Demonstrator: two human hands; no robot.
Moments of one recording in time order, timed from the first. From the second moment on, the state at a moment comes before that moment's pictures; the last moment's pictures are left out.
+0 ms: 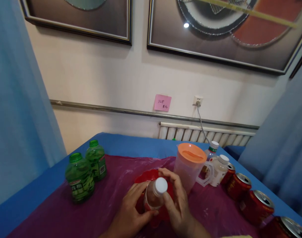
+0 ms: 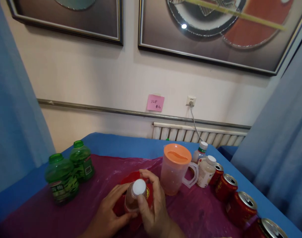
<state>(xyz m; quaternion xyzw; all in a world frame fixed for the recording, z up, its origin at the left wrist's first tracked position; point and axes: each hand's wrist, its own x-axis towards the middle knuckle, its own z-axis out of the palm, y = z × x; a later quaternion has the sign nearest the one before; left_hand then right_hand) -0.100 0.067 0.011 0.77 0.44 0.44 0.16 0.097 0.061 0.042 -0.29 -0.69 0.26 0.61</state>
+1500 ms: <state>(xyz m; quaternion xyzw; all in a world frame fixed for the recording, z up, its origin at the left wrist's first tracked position) -0.099 0.066 0.020 0.76 0.44 0.45 0.13 0.089 0.057 0.034 -0.29 -0.70 0.23 0.61</state>
